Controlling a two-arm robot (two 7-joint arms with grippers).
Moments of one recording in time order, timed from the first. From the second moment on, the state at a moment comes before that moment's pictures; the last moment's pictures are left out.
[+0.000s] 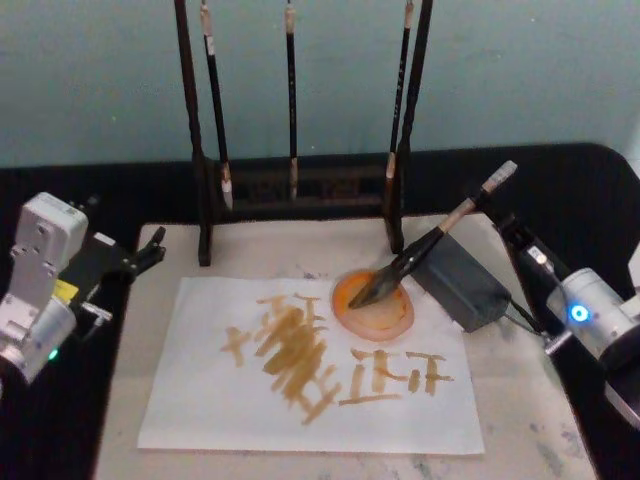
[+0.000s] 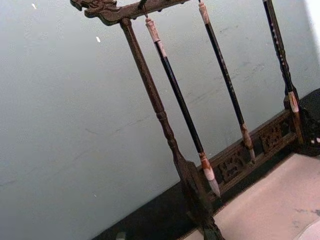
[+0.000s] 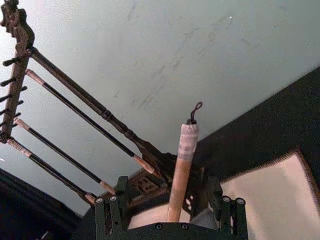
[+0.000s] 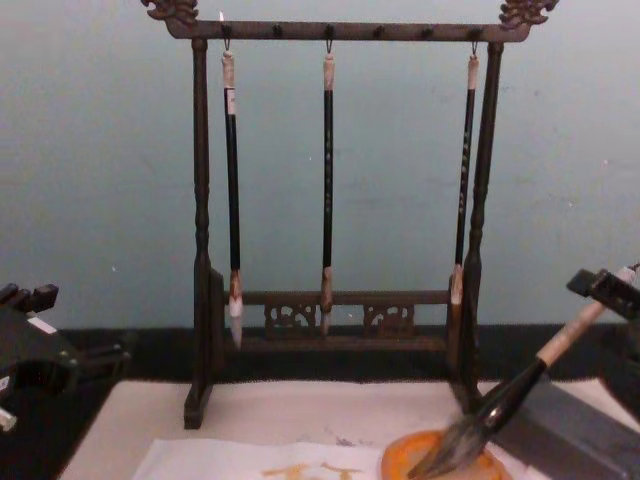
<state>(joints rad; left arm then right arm) -0.20 0.60 0.45 -1.41 -0.25 -0.12 0.03 0.28 0.37 -0.30 -1.16 1.23 0.07 0.42</state>
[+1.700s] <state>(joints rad) -0.20 0.60 0.45 -1.41 -0.25 -0.12 0.03 0.20 0.42 -0.45 -1.39 0.44 -0.15 -0.01</state>
